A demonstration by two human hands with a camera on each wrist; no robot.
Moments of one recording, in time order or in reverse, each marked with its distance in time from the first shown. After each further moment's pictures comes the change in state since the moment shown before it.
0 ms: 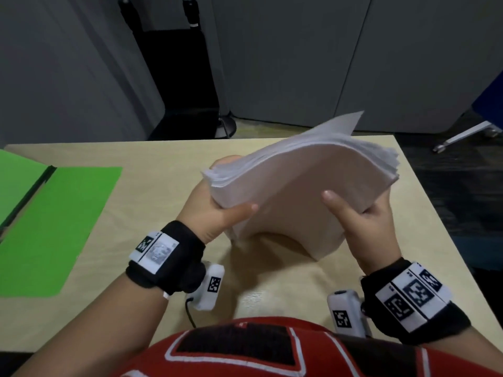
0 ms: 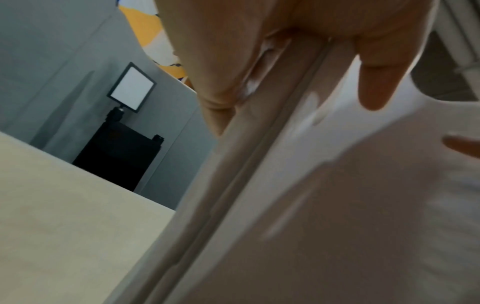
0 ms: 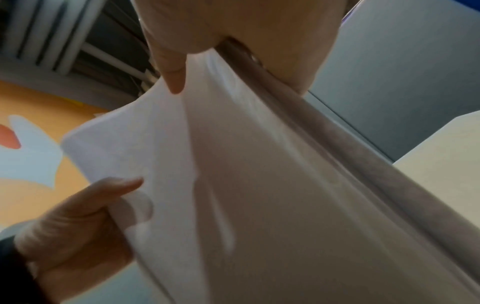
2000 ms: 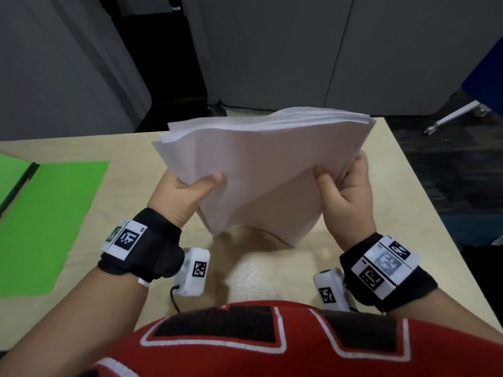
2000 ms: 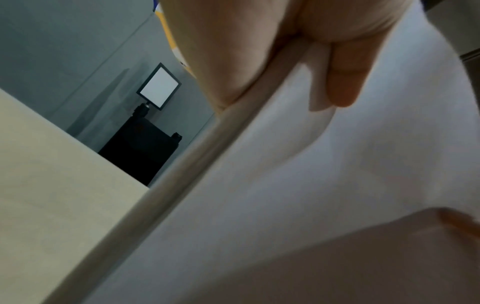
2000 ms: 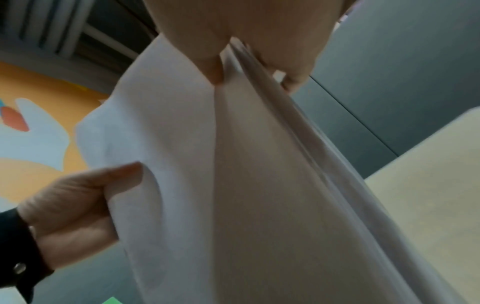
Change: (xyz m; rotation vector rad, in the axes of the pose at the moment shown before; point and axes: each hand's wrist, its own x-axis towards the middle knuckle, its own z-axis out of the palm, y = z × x) left_hand 0.001 0.004 -0.010 -0.107 0.126 -0.002; right_hand 0.008 0.016 0.011 -0.131 0.102 -0.122
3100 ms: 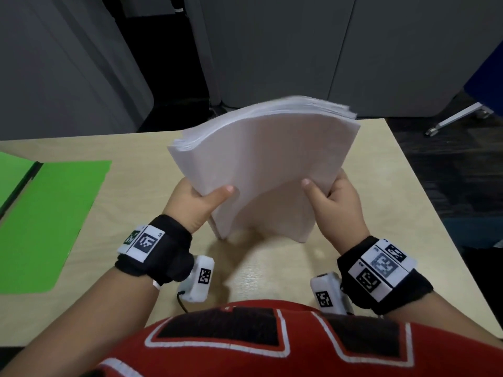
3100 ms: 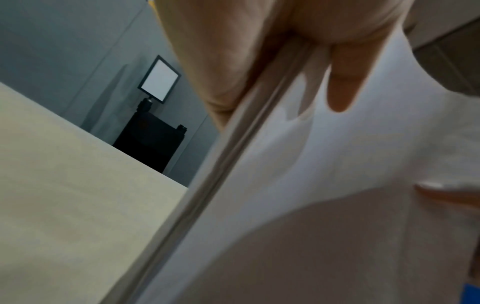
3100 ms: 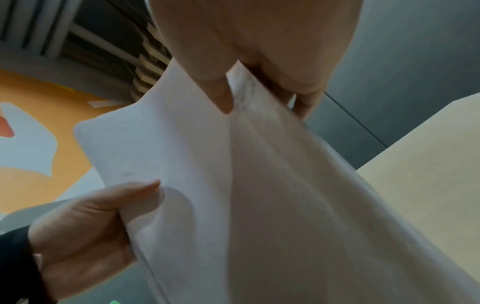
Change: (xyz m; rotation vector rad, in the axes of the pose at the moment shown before) left_hand -0.007 -0.018 0.010 0.150 0.037 -0.012; right_hand -0.006 0.000 0.003 -0.118 -0.103 0.164
